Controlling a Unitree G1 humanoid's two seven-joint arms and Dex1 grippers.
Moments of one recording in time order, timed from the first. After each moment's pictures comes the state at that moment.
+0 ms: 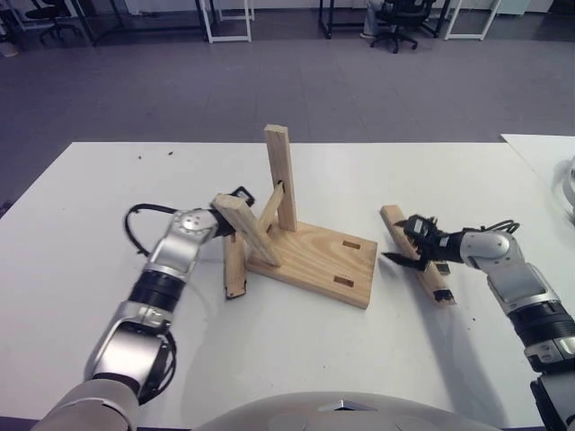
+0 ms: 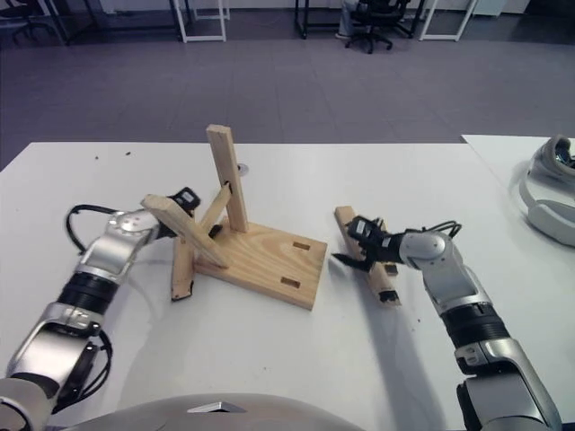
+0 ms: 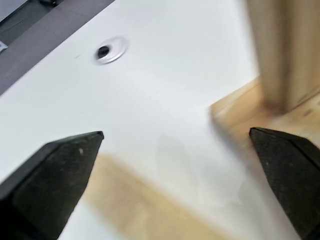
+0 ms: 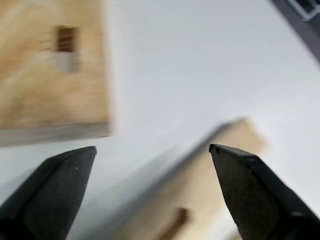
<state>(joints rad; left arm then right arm) -0.48 0.52 -0.16 0.33 0.03 0.35 -0.69 -0.33 -0.72 0.15 0.27 0.04 0.16 0.86</state>
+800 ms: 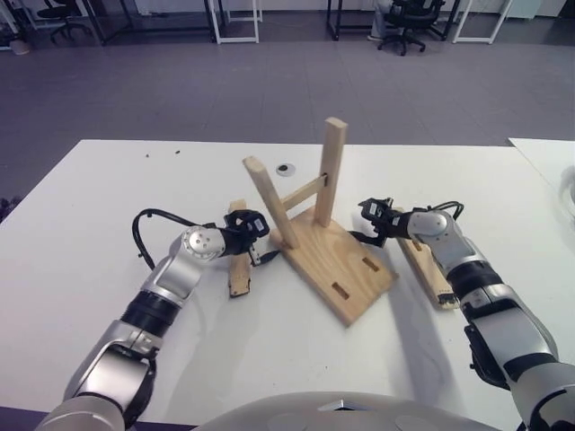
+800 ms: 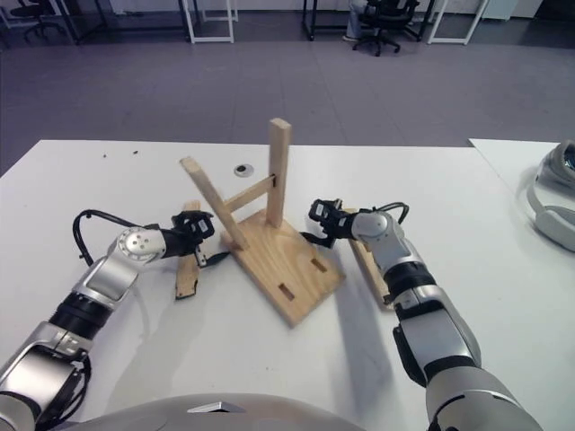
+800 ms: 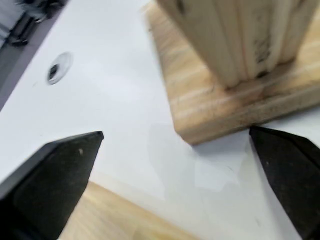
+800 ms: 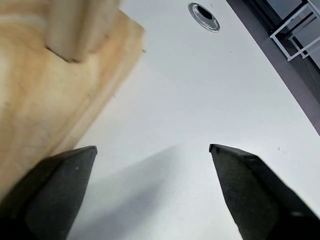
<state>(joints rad) -0.40 0.47 -0.35 0.23 0.13 0.24 -0.68 -0.58 -0.47 0.28 0.72 -0.15 -0.13 0.80</state>
